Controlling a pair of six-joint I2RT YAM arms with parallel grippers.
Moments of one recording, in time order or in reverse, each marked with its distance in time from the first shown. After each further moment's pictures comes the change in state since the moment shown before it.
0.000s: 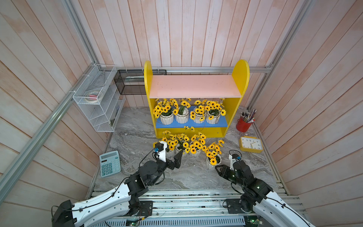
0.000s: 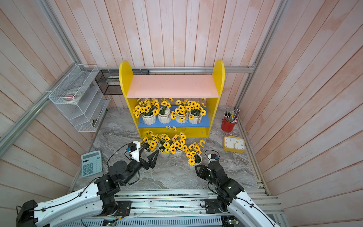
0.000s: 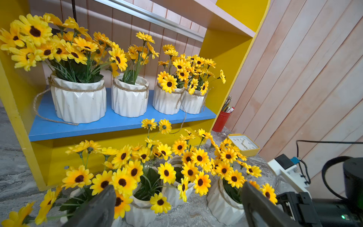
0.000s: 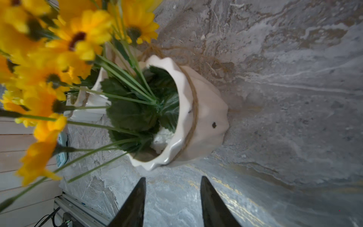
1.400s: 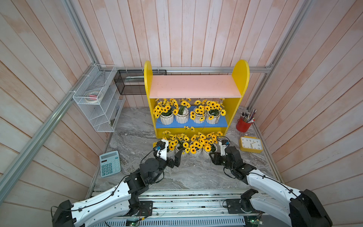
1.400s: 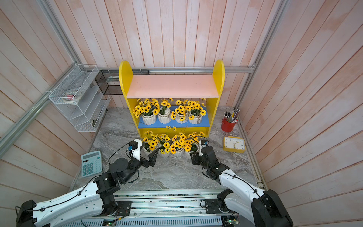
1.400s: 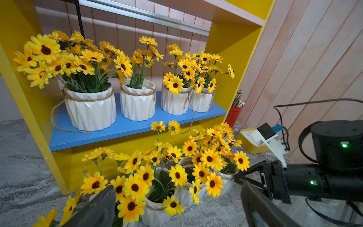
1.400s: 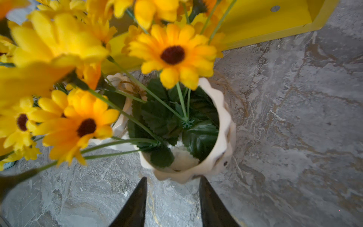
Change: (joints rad) left arm 0.015 0.022 0.070 -0.076 -0.027 0.083; right arm -0.083 0.538 0.153 0.467 -0.001 -0.399
